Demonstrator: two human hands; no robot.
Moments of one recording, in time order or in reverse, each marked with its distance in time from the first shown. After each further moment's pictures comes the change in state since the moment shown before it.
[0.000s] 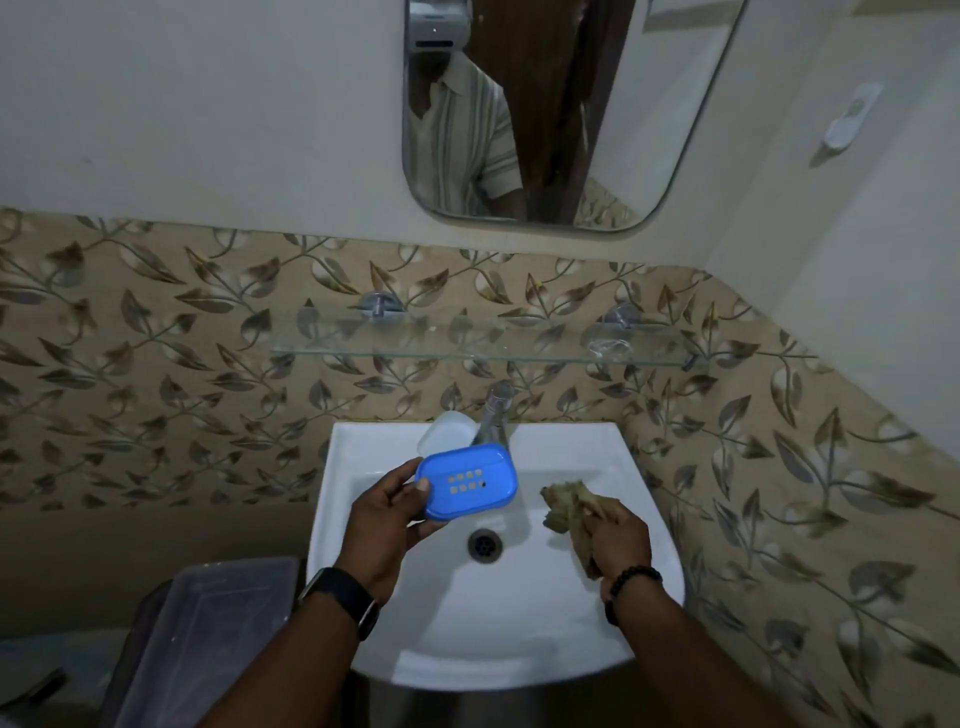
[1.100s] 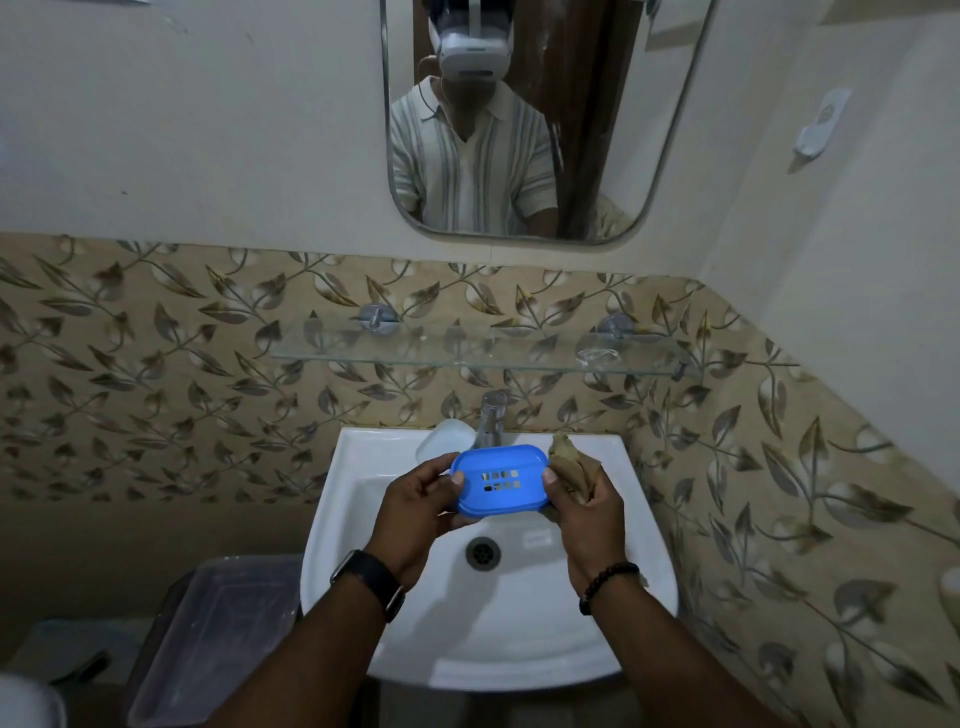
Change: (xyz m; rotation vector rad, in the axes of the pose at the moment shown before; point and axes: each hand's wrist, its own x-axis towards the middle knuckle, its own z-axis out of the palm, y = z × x) left_hand -0.013 -0.001 0.070 0.075 -0.043 0.080; right_hand -0.001 -0.025 0.004 0.349 -0.211 -0.300
